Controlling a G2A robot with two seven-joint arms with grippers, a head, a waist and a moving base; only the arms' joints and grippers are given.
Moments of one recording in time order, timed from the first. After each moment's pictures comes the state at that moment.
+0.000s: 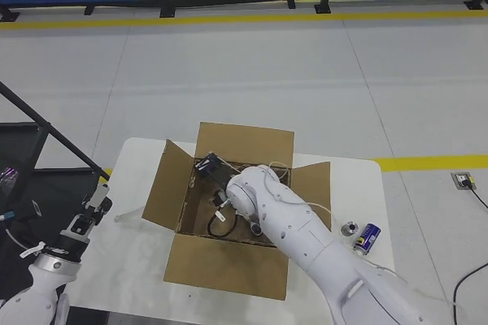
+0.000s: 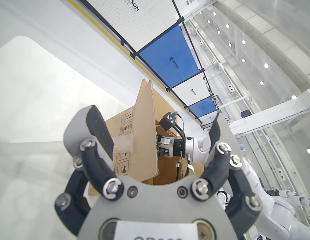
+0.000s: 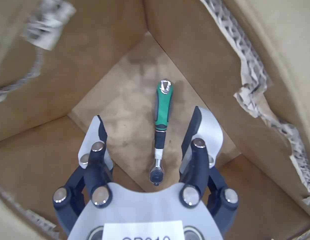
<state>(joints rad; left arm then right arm) 1.46 -1.14 -1.86 -1.87 0.05 -0.22 -0.35 -0.22 -1.75 0.63 -0.67 -0.93 -0.08 0.86</state>
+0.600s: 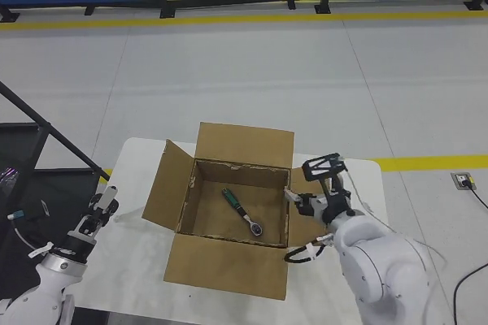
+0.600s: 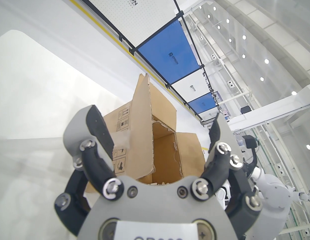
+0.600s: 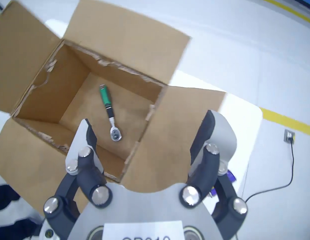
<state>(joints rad) 1.47 -1.13 -1.83 -1.89 0.07 -0.22 -0.36 -1.08 -1.46 1.38 -2.15 -1.48 0.09 1.12</state>
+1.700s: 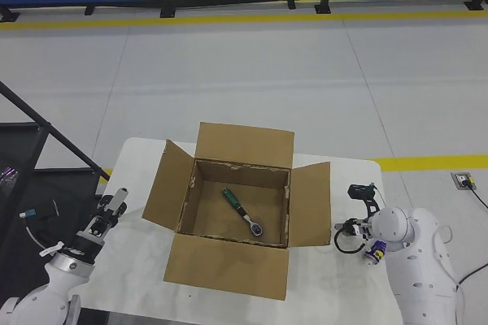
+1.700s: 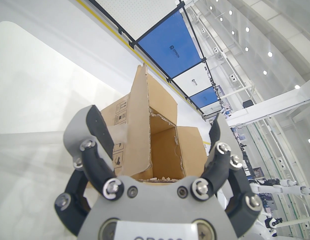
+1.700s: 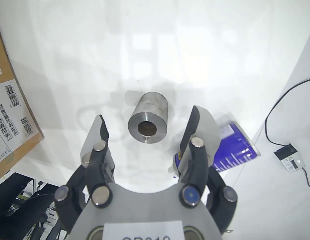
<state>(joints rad) 1.47 -1.13 -1.80 -1.90 0.10 -0.20 -0.36 -0.82 -1.39 1.64 -1.25 -1.28 -0.08 1.31</state>
